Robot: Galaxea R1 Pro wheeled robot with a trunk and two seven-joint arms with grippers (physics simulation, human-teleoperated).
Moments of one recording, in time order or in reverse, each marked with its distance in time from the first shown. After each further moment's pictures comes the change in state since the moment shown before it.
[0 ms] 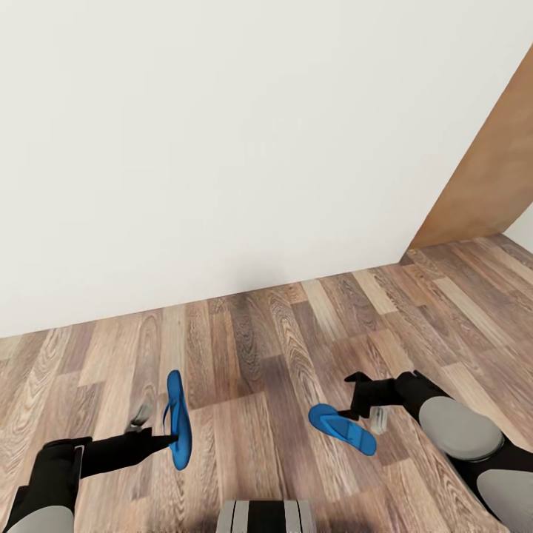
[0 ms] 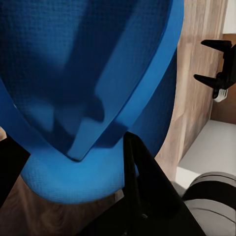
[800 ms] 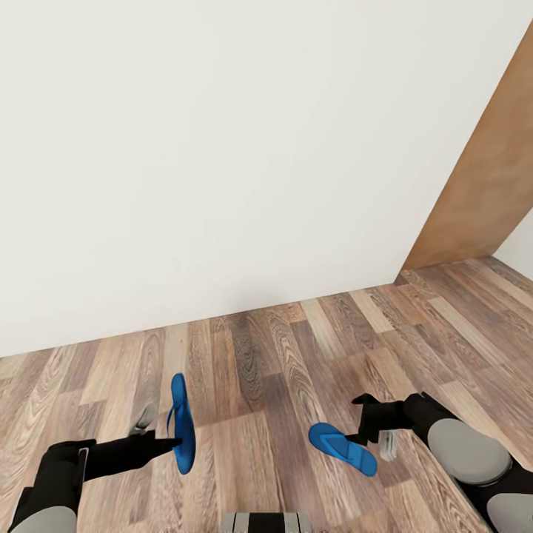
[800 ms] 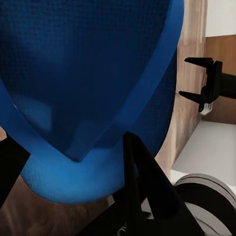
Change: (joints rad) left arm -0.001 -0.003 -0.001 0.035 0.000 -0.001 0.000; right arm 0.086 -0.021 -0.001 -0.006 -0.001 0.012 0.002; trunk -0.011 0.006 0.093
